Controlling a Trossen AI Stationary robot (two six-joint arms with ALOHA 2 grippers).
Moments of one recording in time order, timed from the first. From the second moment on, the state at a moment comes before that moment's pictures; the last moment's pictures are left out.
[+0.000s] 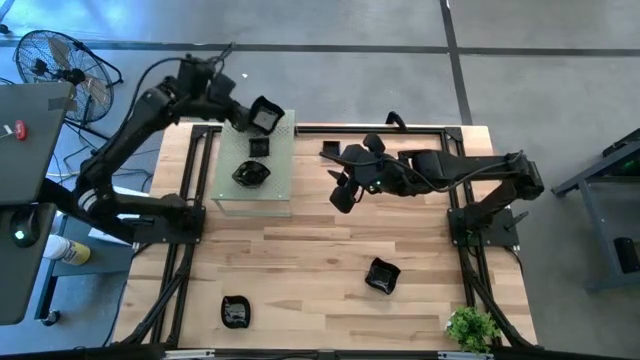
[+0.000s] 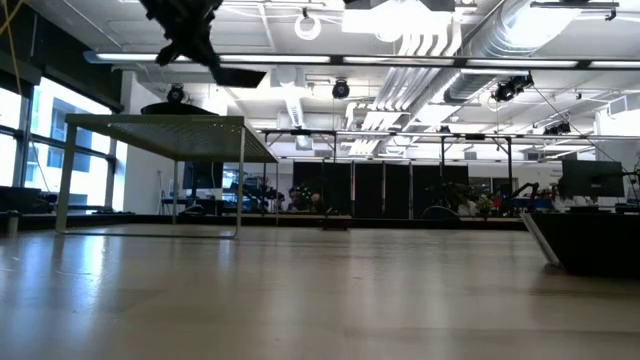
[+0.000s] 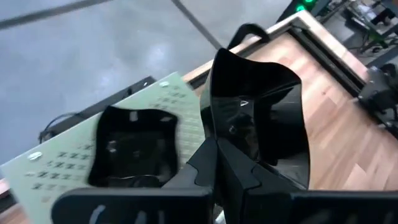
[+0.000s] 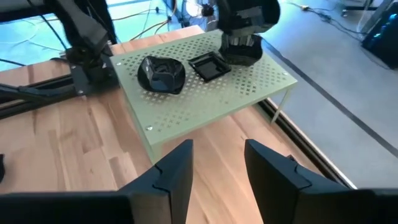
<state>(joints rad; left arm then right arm) 0.89 1.17 1.39 -0.90 0.23 -0.16 0.09 1.57 1.69 -0.74 0.52 0.33</state>
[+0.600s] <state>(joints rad) 1.16 1.34 1.39 -0.98 0.35 0.07 0.09 1.57 1.69 -0.74 0.50 0.31</state>
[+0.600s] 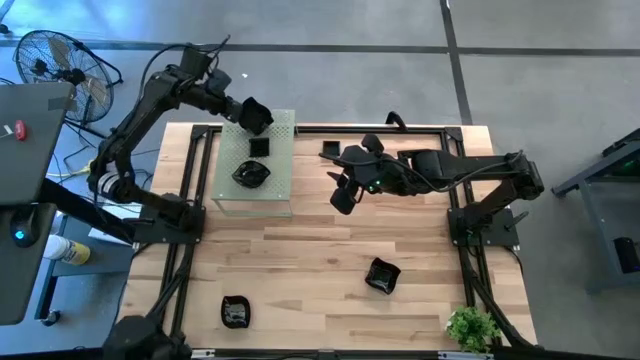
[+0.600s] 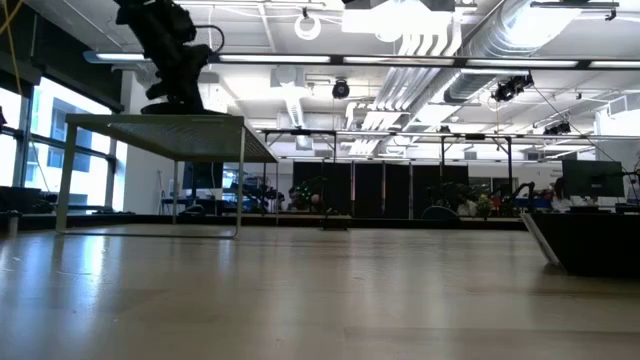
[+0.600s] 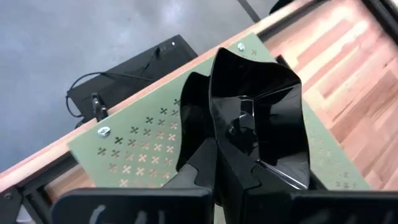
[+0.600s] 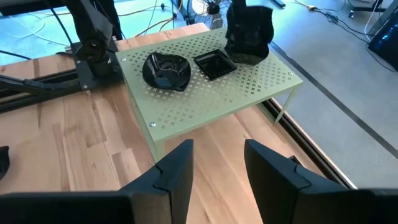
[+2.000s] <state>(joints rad) 0.76 1.07 1.36 -0.94 0.27 -0.05 0.07 1.49 1.27 -0.35 0.17 0.29</state>
